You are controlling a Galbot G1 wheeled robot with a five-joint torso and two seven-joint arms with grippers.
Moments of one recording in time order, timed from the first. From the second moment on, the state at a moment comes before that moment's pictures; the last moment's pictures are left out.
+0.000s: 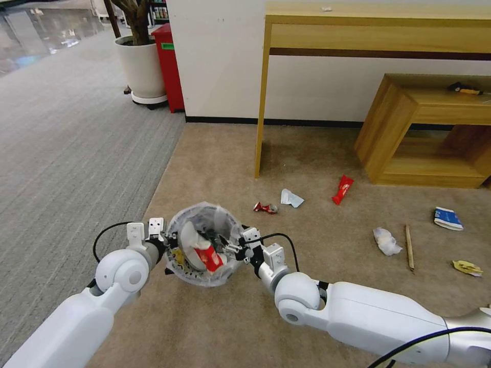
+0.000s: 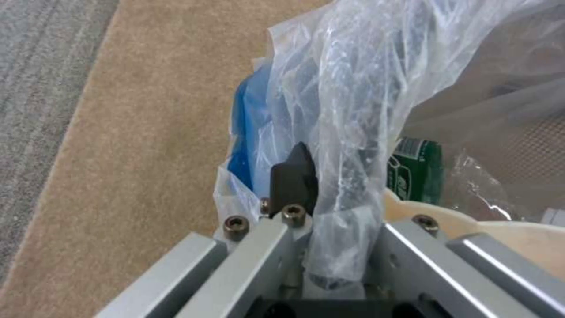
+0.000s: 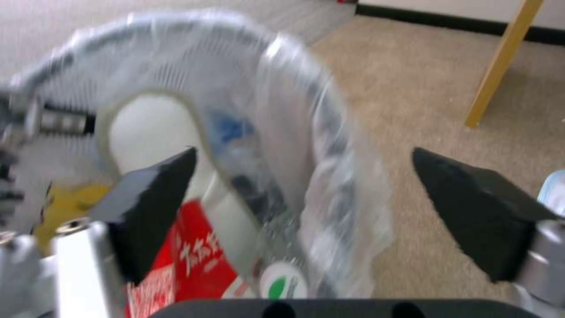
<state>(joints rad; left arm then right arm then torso) 1.04 -0.87 -0.21 -1.92 -1.07 0.63 -0.54 -0.42 0.92 -0.84 1.85 0.93 -0.04 0.64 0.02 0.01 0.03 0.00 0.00</state>
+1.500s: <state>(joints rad) 1.11 -0.84 -0.33 -1.90 -1.04 0.60 -0.52 -1.20 0.82 0.22 1.78 0.68 0.13 0.60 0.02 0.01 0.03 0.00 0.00</state>
